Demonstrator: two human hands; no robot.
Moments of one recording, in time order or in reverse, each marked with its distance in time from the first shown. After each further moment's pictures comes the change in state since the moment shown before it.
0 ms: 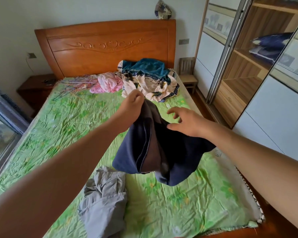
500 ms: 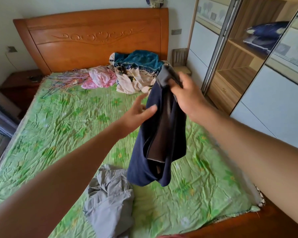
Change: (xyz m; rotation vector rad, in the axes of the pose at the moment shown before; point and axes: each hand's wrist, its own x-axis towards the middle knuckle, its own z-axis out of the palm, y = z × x) left_hand -0.007 -0.059 -0.034 -0.367 -0.471 -0.006; right_hand 0.044 -0.081 0.012 0.597 0.544 -0.151
